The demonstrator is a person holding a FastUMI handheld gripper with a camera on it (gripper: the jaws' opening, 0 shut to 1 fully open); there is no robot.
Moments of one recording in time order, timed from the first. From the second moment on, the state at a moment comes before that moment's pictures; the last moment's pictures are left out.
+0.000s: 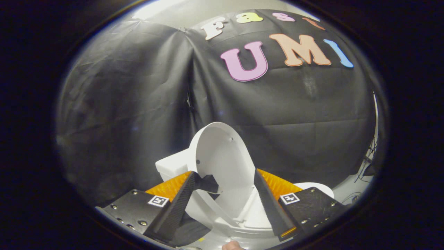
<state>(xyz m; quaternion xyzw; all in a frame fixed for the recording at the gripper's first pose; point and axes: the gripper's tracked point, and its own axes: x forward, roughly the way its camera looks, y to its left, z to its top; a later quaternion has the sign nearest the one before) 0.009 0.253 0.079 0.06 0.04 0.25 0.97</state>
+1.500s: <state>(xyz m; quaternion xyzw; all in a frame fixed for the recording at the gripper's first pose) -0.017 0.023 0.110 -0.01 -0.01 0.12 0.99</state>
